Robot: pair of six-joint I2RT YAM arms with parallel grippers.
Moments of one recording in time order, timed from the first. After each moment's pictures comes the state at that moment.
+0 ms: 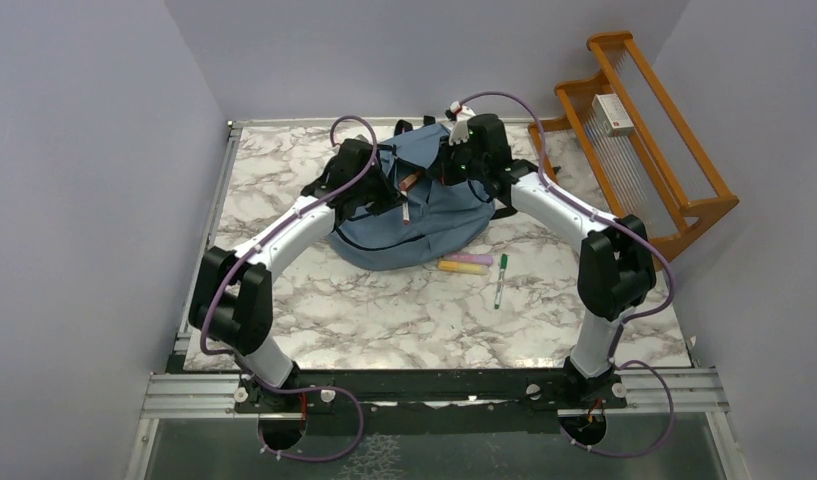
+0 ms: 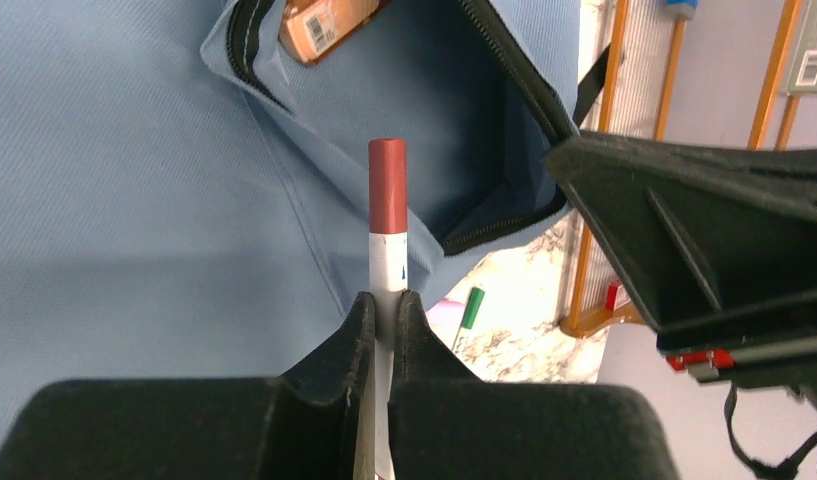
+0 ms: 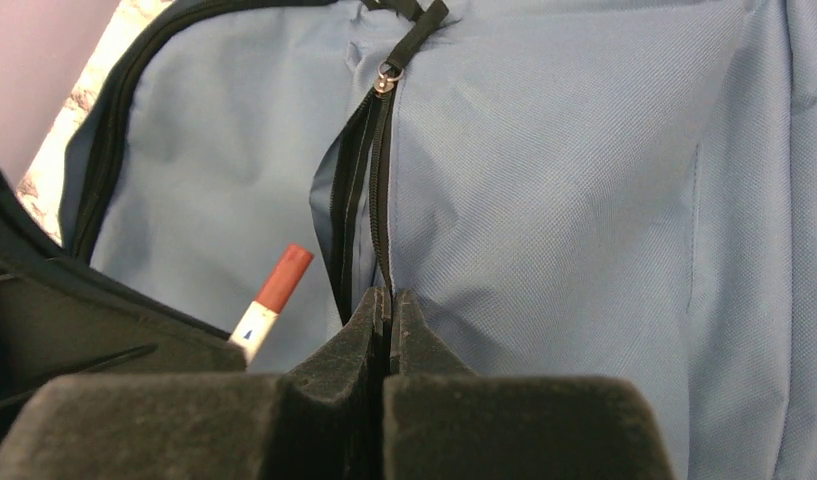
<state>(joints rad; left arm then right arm) -0.45 1.59 1.21 -0.27 0.16 -0.93 0.49 1.85 1.48 -0.11 -0.25 0.23</state>
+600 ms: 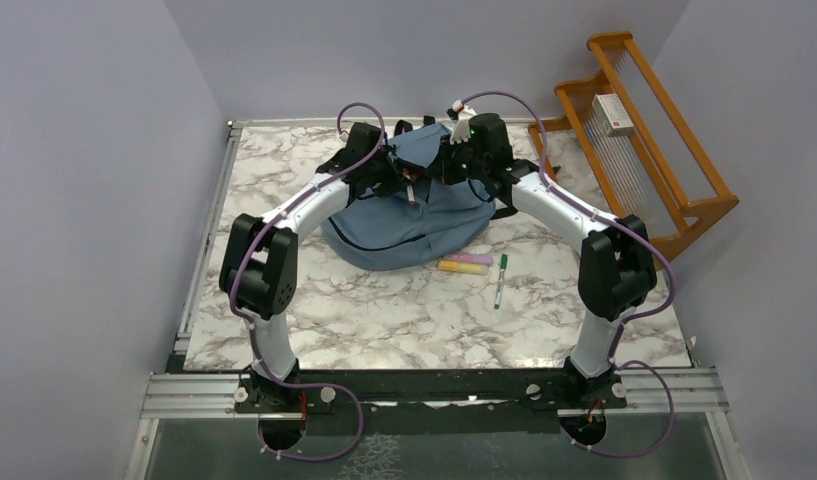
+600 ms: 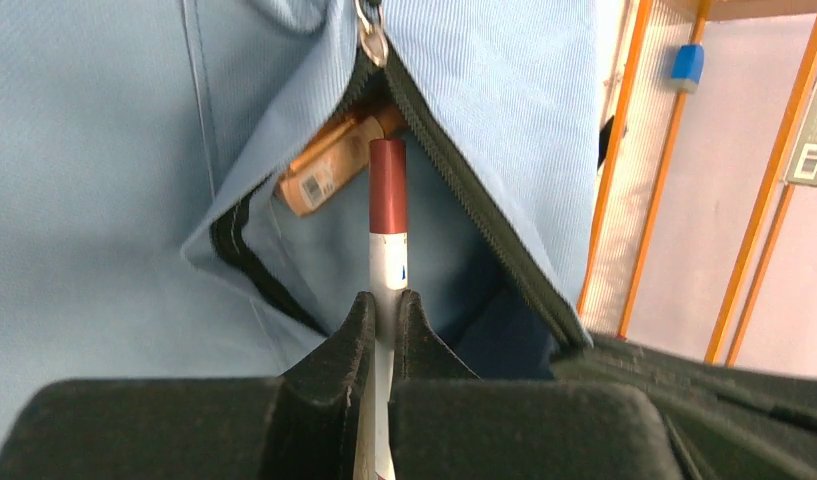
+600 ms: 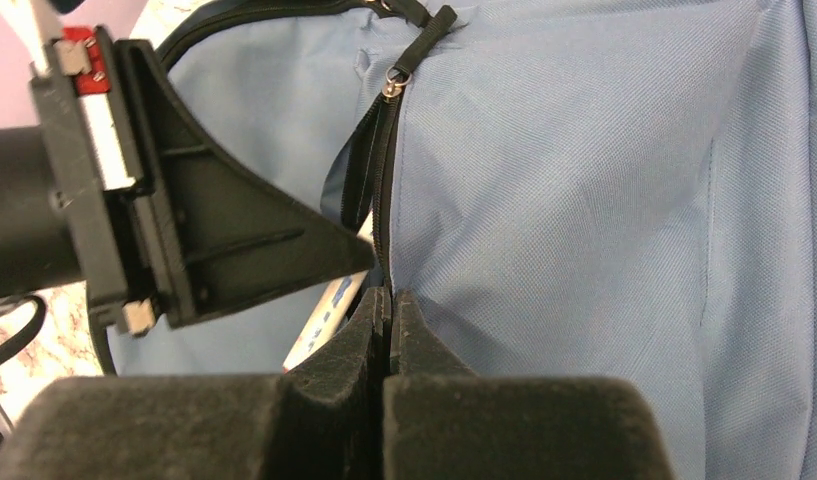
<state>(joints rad) -0.41 1.84 1.42 -0.27 0.16 -0.97 0.49 1.84 1.48 -0.10 -0.27 0.26</state>
